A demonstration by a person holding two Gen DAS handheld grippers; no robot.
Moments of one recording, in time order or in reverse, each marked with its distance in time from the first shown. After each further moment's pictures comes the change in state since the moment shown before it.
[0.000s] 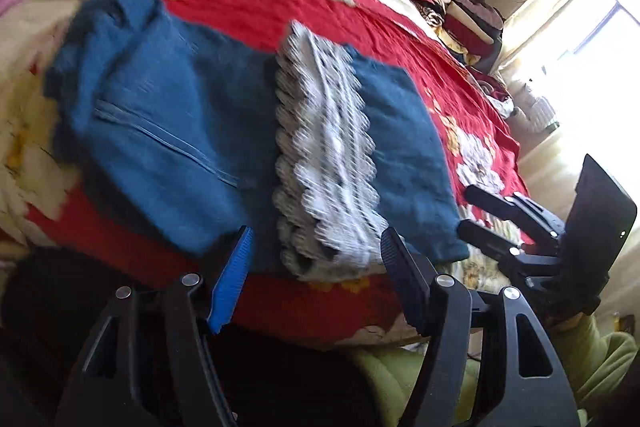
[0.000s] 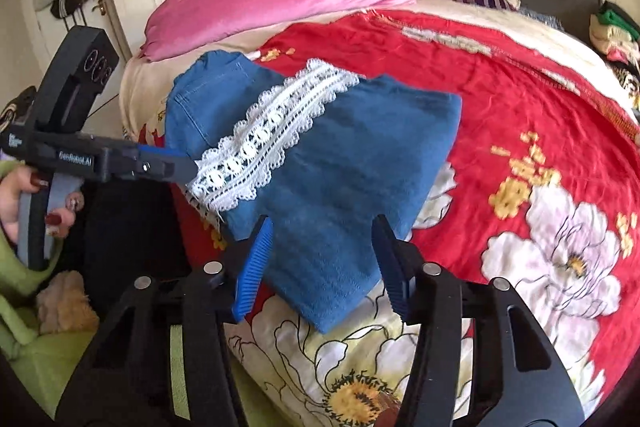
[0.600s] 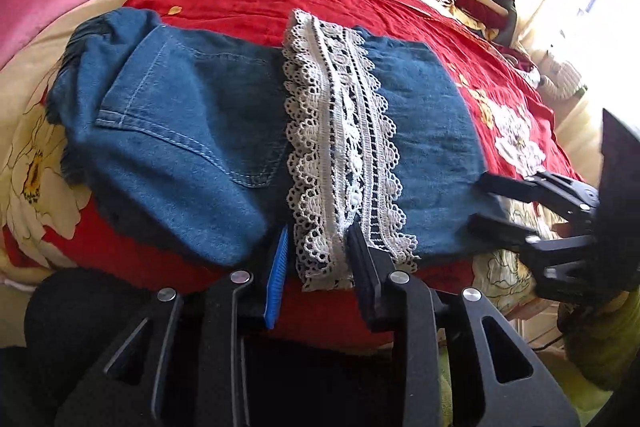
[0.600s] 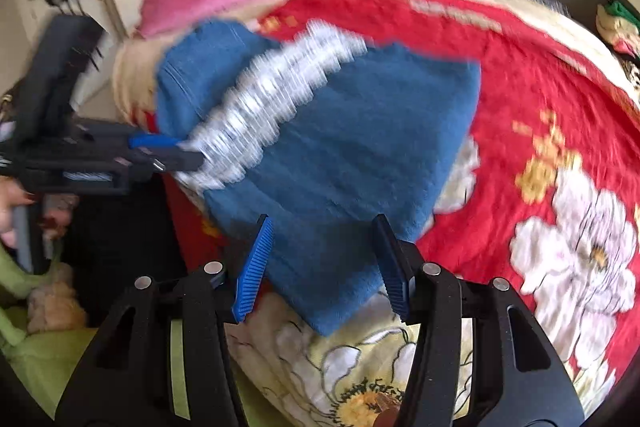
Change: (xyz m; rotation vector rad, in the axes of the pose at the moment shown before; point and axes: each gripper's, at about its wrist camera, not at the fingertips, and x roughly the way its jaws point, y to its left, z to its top) left arm 0.009 -0.011 -0.008 0.141 -0.017 0.172; right arm 0.032 0.004 -0.005 -0.003 0.110 -0.017
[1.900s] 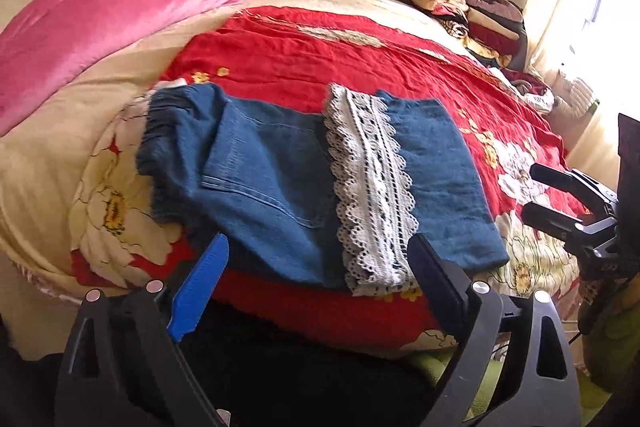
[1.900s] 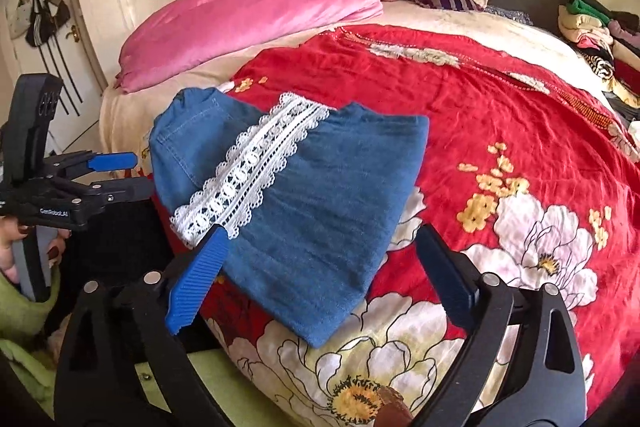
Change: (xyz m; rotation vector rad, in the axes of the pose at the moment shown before) left arm -0.070 0.014 0.007 0.003 -0.154 0.108; right arm -0.057 -0.006 0.023 0.087 -0.164 -0.071
